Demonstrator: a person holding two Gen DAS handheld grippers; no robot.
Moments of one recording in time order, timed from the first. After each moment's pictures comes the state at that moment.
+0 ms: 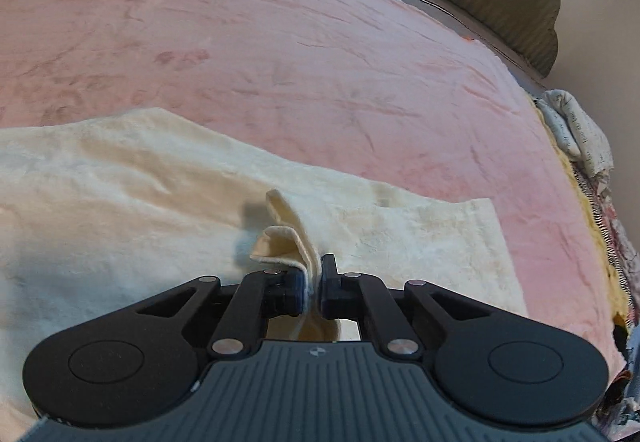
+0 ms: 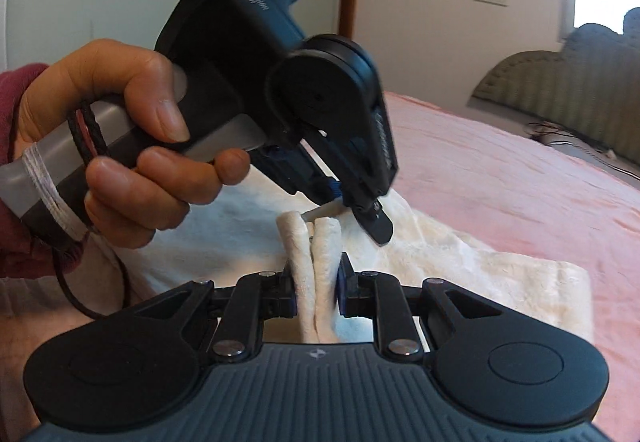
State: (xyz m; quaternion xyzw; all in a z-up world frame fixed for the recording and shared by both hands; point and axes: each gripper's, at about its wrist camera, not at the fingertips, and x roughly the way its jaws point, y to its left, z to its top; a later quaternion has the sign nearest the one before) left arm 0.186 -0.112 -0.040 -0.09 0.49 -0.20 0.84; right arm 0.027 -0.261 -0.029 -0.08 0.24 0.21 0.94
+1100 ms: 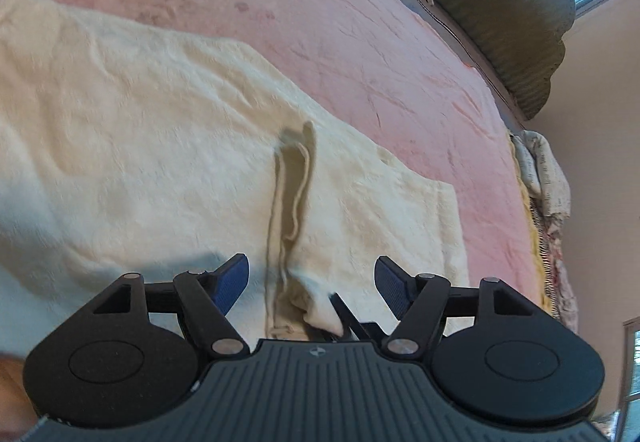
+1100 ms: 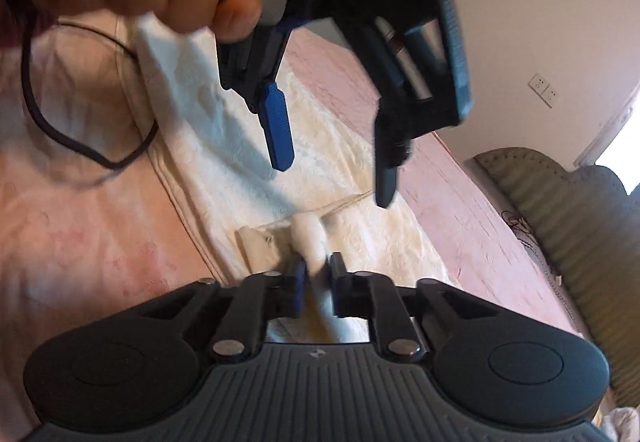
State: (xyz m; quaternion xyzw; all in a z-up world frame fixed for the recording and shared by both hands) left arm 0.128 -0.024 -0.023 -0.23 0.53 -0.21 0.78; right arm -0.007 -0.194 -0.054 -0.36 0.22 0.17 0.89
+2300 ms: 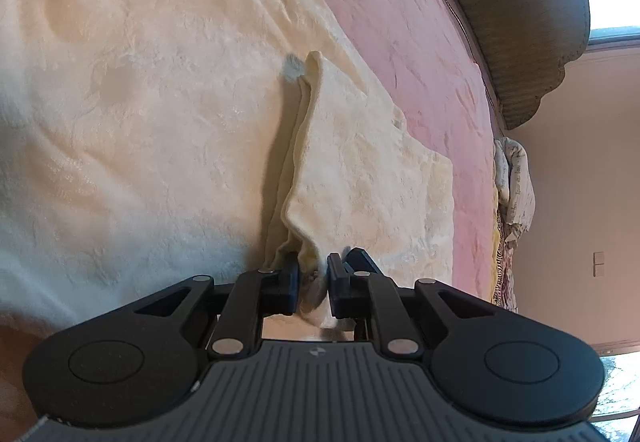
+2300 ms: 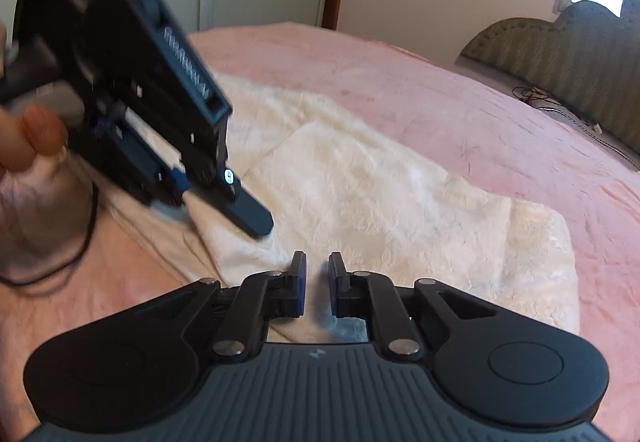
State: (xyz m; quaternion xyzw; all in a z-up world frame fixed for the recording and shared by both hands) left arm 0.129 -0.016 -0.071 -0.33 0.58 -0.22 0.71; right arm 0.035 -0.257 -0.042 -0.12 0.31 0.16 0.93
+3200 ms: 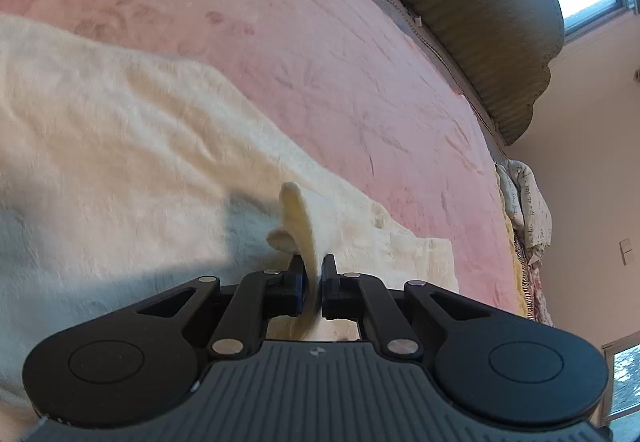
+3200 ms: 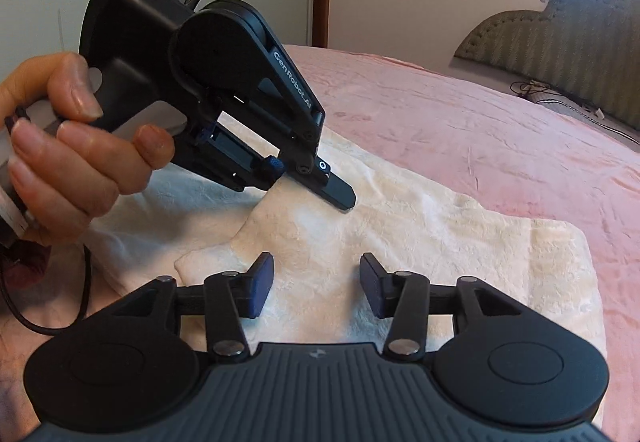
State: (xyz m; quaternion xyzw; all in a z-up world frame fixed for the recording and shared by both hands) left arm 0.190 -0.052 -0.053 -0.26 0.49 -0.22 0.80; right arm 0.046 -0.245 -0.027 -0.06 0.29 0.16 0.94
